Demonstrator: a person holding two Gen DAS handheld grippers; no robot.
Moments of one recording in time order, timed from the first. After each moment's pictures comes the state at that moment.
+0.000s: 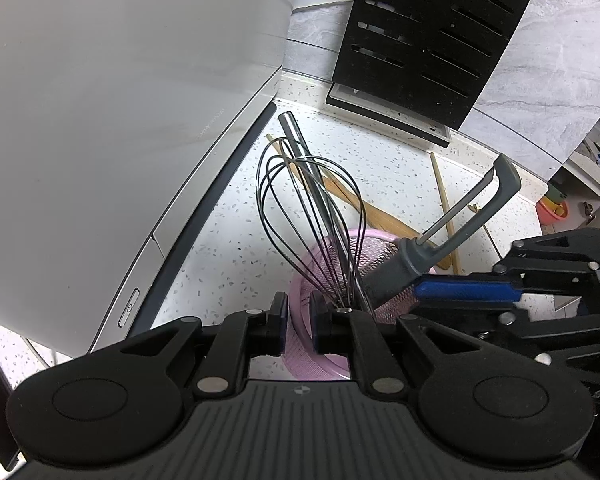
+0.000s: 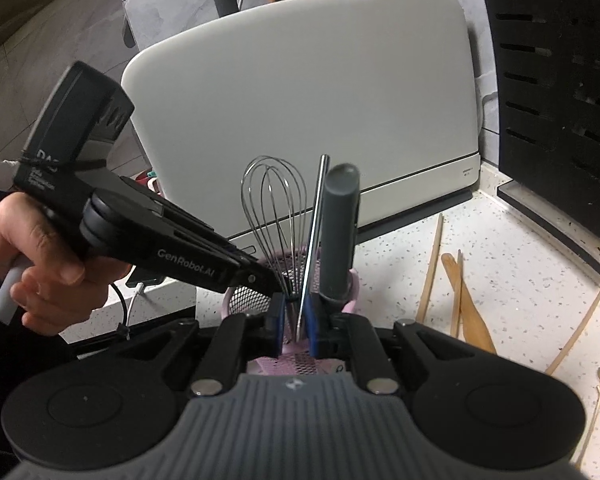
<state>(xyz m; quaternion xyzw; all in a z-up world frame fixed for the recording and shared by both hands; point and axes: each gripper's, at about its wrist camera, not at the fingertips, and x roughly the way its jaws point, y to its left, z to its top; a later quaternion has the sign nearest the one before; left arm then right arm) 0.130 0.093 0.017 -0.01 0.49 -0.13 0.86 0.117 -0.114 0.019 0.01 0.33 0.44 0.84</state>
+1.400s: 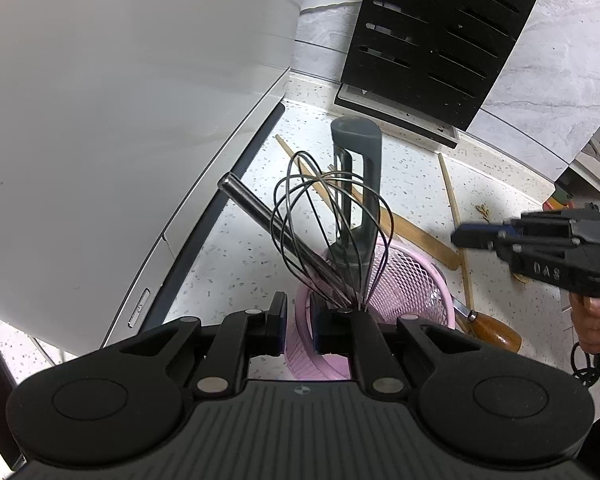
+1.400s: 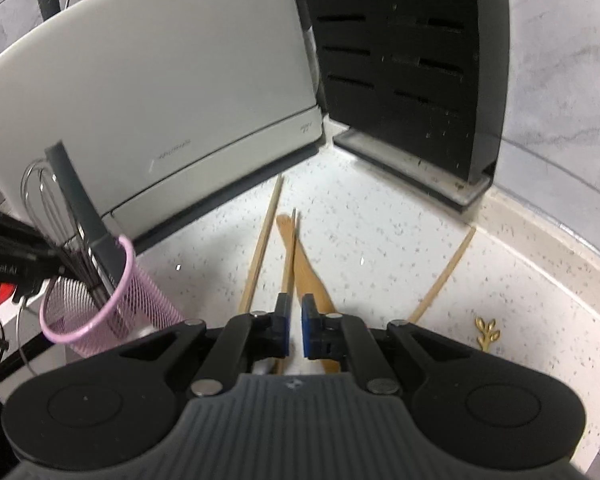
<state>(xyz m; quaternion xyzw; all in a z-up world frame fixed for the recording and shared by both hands) 0.130 0.097 0.016 -0.01 0.49 -0.12 0.86 0.165 -0.162 -0.015 0.00 0.40 0.28 0.87</state>
